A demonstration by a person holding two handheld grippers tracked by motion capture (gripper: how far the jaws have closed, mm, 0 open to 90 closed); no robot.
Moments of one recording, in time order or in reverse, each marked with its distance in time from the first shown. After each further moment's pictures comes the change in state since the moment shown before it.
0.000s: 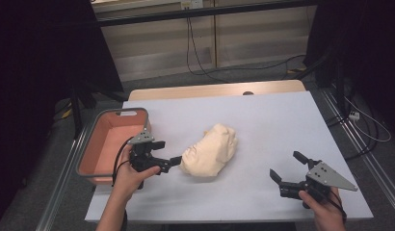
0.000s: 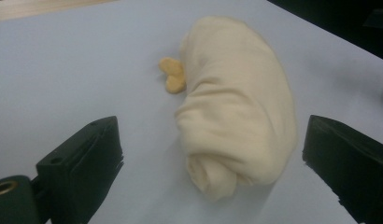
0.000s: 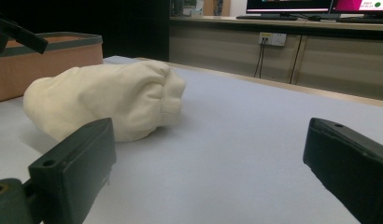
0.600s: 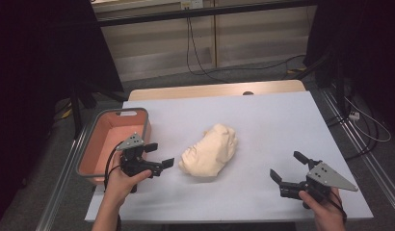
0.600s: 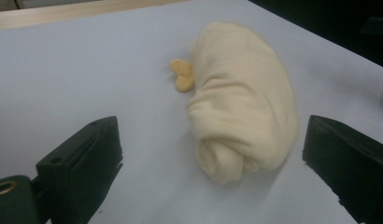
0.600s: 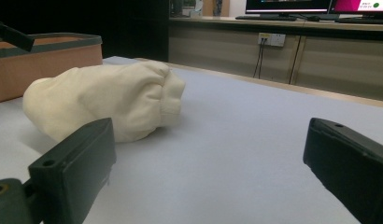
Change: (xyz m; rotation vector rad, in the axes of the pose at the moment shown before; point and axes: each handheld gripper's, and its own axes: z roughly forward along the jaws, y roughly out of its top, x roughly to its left) left arm 0.006 -0.013 -0.019 -0.046 0.019 -0.001; right arm 0.000 0.000 -0.001 -0.003 -0.004 0.000
